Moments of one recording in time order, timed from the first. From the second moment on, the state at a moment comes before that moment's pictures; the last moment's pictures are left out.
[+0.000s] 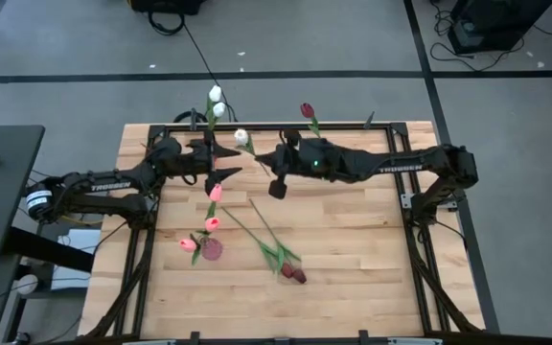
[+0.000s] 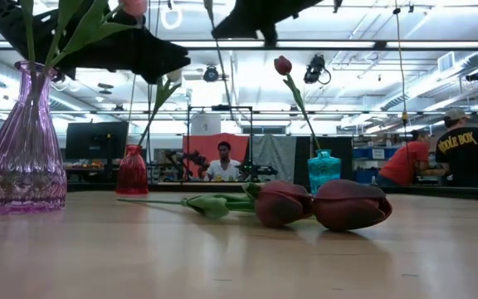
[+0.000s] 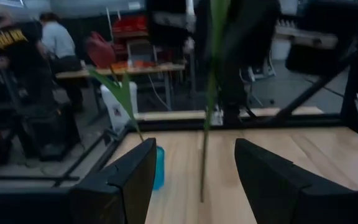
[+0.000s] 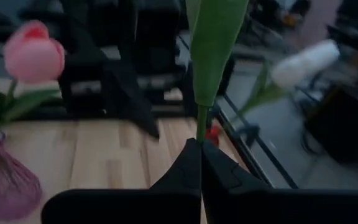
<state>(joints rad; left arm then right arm) 0.48 1.00 0.41 0.65 0.37 0.07 -0.09 1.64 1.31 0.06 0.23 -0.13</state>
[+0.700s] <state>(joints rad) 0.47 1.21 0.65 0.58 0.33 0.02 -0.18 1.67 1.31 0.22 0.03 -0.19</state>
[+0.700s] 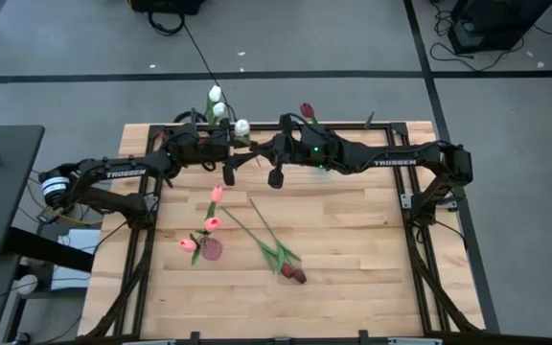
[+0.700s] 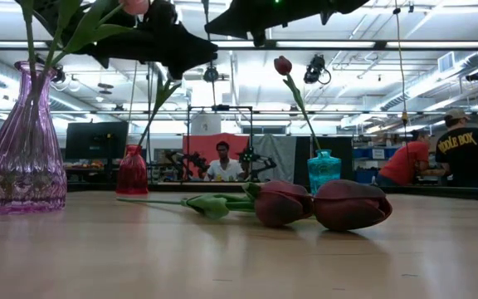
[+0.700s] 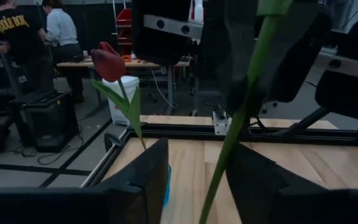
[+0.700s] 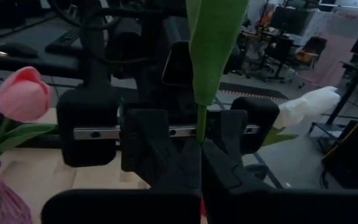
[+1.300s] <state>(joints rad) 0.53 1.17 0.64 0.59 0.40 -0.01 -0.19 1.64 1.31 0.12 0.05 -0.15</state>
